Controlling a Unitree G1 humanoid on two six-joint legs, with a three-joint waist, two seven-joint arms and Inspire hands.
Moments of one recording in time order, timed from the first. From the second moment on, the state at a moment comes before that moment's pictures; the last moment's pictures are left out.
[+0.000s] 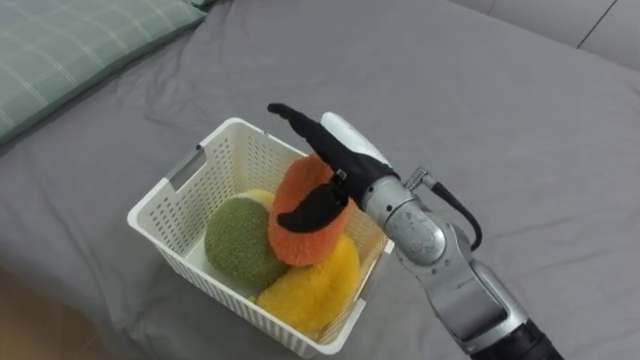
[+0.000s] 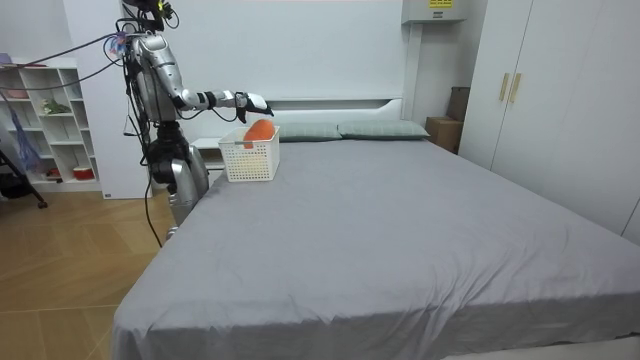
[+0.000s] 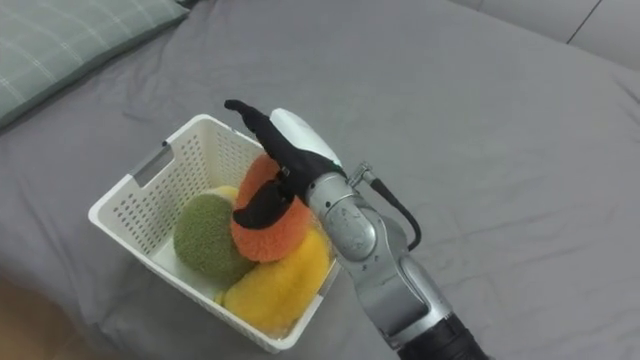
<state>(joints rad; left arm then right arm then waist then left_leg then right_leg) 0.12 0.17 0.07 0.99 0.39 0.17 0.31 -0.30 -0.20 0.46 0.03 -0.39 0.20 0.12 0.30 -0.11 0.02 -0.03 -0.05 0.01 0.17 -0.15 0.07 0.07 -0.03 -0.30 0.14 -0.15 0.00</state>
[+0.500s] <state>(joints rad) 0.16 0.18 0.12 1.00 0.39 0.15 0.32 -0.25 -0.26 0.22 -0.05 -0.34 0.14 -0.06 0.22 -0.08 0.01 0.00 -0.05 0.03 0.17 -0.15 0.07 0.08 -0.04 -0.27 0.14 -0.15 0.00</state>
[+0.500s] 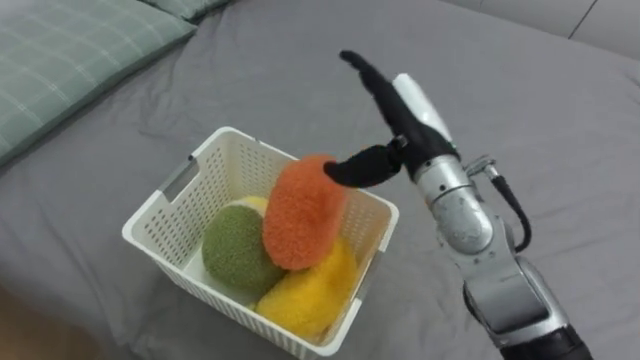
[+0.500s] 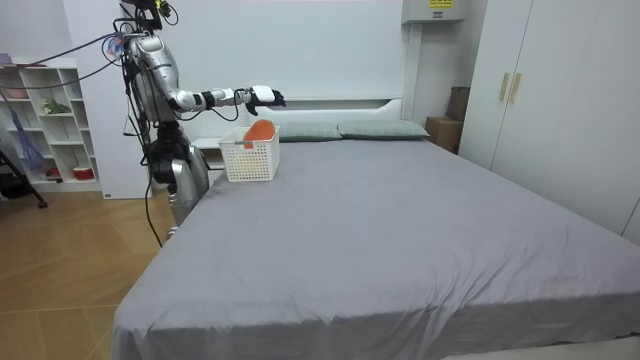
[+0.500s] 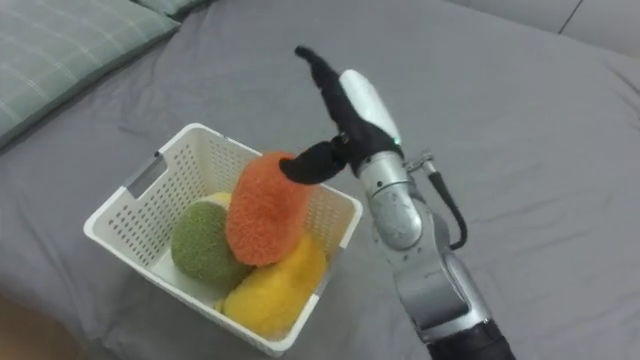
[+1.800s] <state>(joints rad) 0.24 0.18 0.17 1.06 0.29 0.00 0.38 0.28 -0.23 -0.18 0.86 0.40 -0.07 -0.41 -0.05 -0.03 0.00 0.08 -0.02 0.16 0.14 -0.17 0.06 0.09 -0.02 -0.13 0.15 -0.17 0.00</state>
